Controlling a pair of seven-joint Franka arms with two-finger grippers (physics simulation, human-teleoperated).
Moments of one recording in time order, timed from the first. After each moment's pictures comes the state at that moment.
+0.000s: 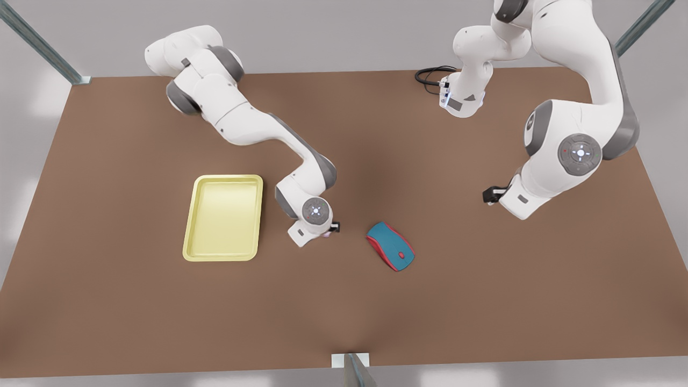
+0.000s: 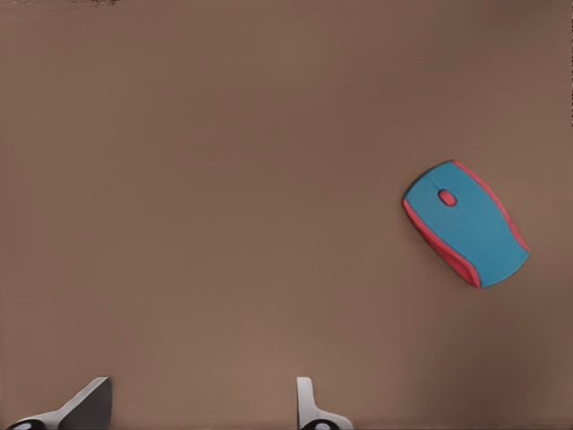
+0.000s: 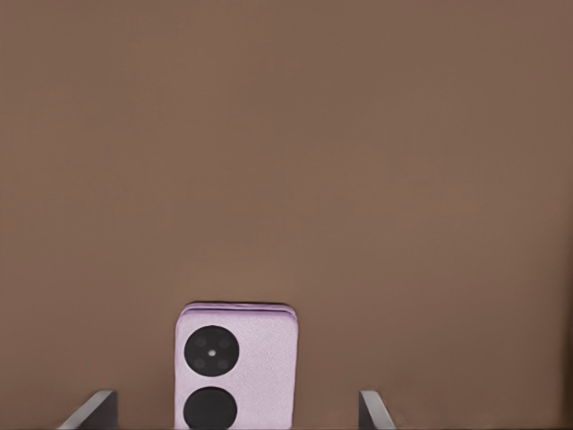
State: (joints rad) left arm -0.05 0.29 -0.18 -1.39 0.11 1.53 -0.20; right arm 0.48 0.88 0.24 -1.24 -0.15 1.93 0.83
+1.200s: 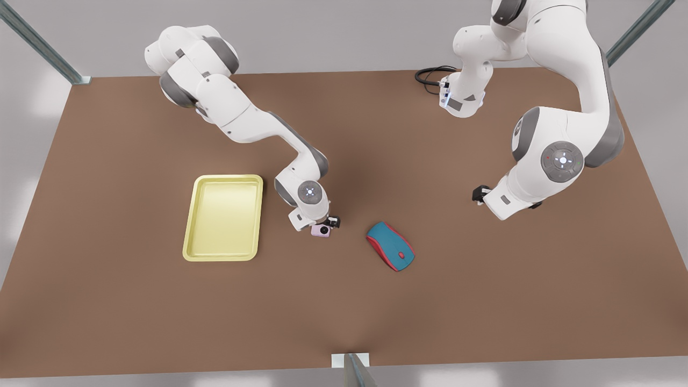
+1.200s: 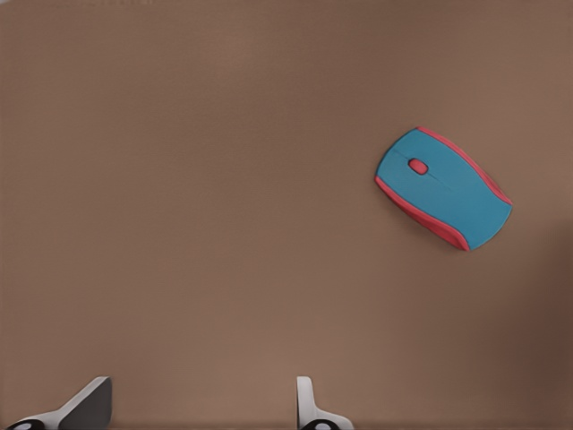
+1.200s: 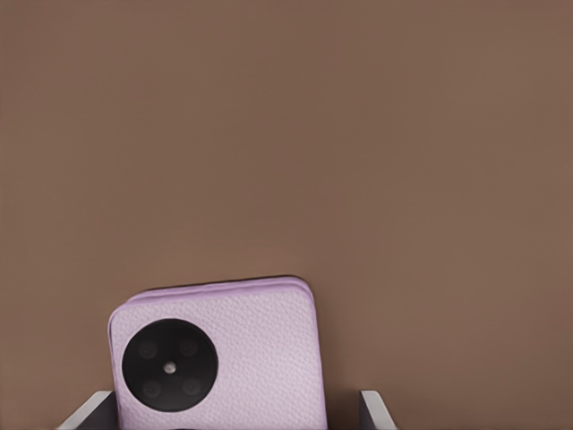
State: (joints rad) left arm -0.08 0.32 -0.18 -1.39 0.11 1.54 -0.06; right arm 0.47 0.81 0.25 -1.61 -0.20 2.38 1.05
